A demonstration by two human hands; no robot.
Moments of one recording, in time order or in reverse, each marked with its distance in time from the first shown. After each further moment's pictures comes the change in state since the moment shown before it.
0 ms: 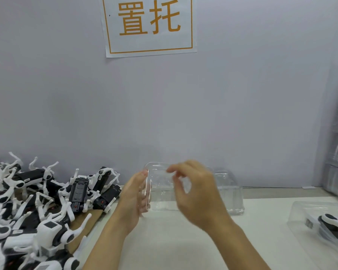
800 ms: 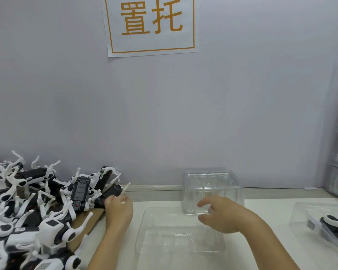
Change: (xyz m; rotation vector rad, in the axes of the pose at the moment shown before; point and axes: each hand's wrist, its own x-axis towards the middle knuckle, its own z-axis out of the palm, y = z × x) left_hand 0.030 -0.048 -0.054 0.767 0.522 -0.031; right_hand -0.017 0.056 -0.034 -0.233 -0.909 0.722
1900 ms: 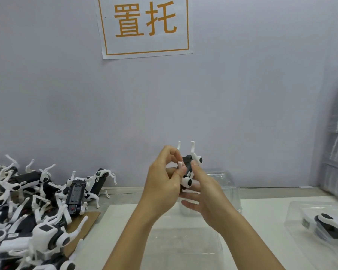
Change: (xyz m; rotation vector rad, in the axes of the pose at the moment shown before) left_hand -0.092 0.134 0.006 -0.390 -0.383 0.765; right_hand -0.002 -0.045 0.001 1.211 0.166 -0.134
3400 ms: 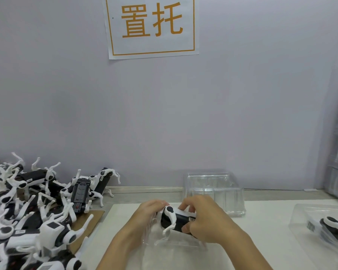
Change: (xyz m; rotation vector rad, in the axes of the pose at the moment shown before) left_hand -0.047 -0.100 -0.040 -0.377 -0.125 -0.773; right_hand 0.003 0.034 -0.010 -1.154 -0.114 -0.176
